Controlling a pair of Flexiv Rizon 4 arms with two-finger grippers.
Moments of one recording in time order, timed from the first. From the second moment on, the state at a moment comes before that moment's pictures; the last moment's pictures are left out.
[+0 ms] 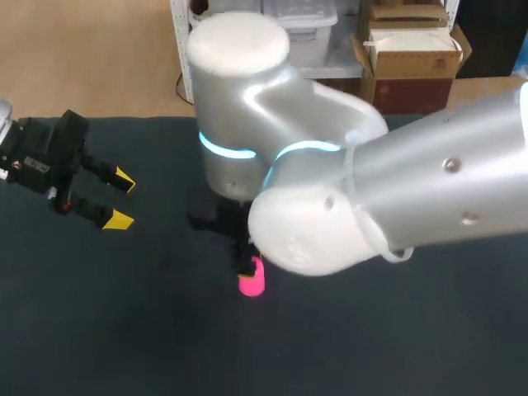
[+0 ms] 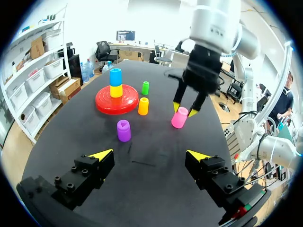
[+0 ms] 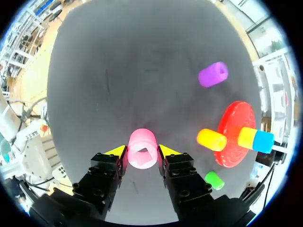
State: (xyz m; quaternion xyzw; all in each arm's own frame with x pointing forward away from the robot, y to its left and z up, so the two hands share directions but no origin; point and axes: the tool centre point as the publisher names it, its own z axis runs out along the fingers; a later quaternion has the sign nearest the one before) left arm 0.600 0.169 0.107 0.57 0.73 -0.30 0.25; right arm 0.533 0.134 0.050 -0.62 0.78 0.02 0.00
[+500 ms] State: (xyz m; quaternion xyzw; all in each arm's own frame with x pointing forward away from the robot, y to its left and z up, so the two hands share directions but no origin) left arm 0.600 0.169 0.107 0.57 0.73 -0.30 0.25; right arm 0.630 0.081 0.168 -0.57 0.82 0.03 0.06
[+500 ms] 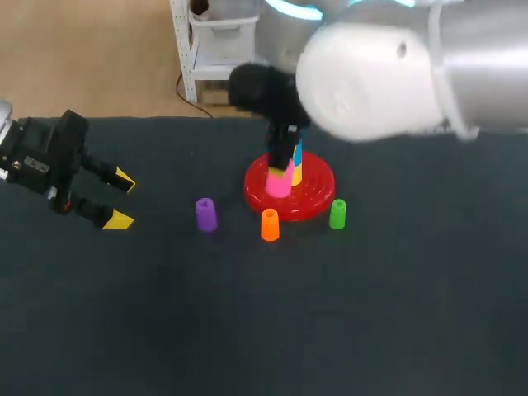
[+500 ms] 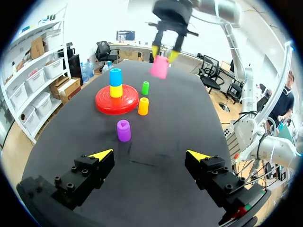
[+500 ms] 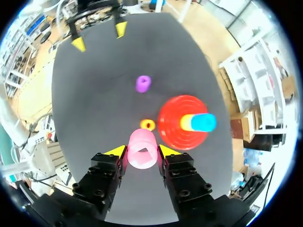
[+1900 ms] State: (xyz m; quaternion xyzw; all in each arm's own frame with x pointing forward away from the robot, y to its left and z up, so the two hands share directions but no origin) left arm 0.600 0.169 0.107 0.57 0.73 -0.30 0.25; right arm 0.767 0.058 0.148 -0.50 0.86 0.03 -0.03
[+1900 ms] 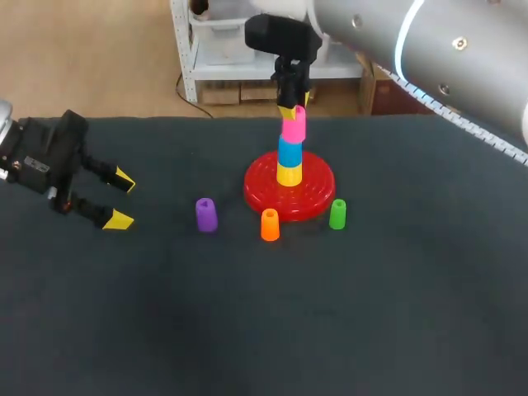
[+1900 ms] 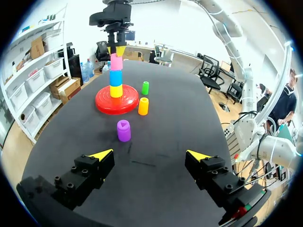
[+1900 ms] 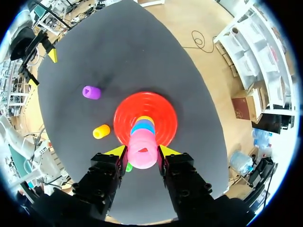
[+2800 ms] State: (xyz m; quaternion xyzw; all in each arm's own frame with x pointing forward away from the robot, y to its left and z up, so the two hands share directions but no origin) left arm 0.600 0.169 0.107 0.57 0.73 -0.30 0.25; right arm 0.765 0.066 0.138 -0.50 0.86 0.02 -0.04
